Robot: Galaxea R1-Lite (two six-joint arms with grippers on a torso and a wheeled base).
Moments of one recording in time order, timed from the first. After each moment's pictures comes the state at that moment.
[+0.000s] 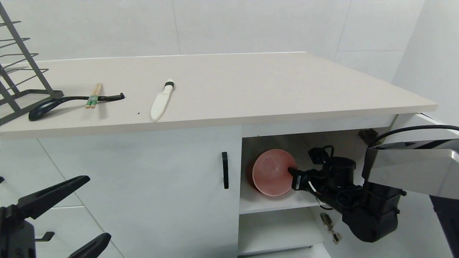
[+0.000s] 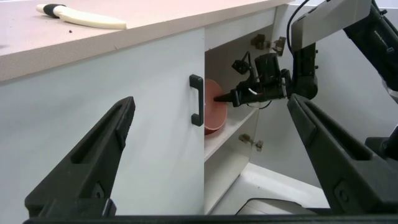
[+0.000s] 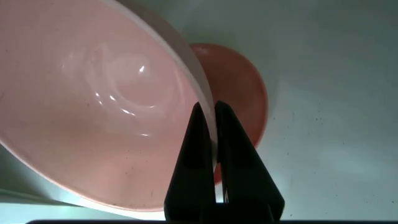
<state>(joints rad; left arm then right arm) -0.46 0.85 -0.04 -0.96 -0.35 -0.02 0.34 2.42 -0.61 -1.43 0.06 0.28</state>
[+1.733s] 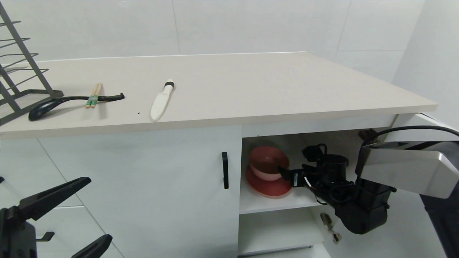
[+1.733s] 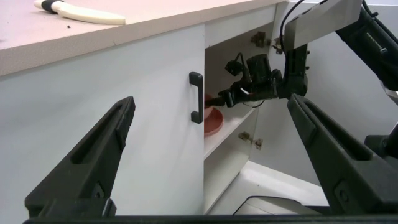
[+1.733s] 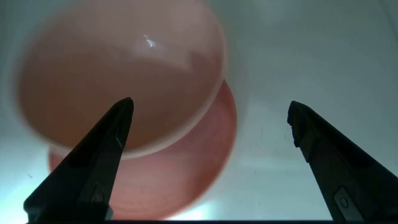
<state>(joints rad) -0.46 0.85 -0.03 -0.96 -0.35 -0.02 0.33 2.47 -0.71 -1.37 -0.02 0.15</state>
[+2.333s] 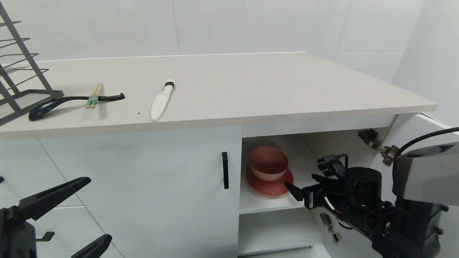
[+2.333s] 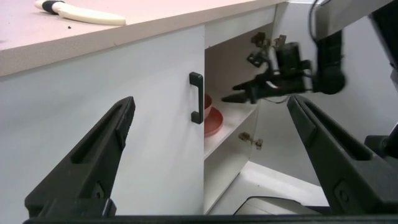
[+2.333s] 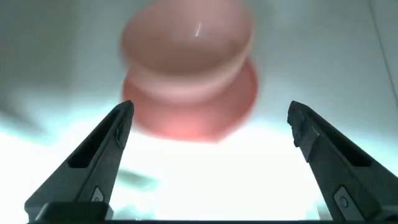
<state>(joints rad) -0.46 0.85 -0.03 -0.96 -0.35 -0.02 0.42 2.22 -0.28 -1.53 -0.02 0.10</state>
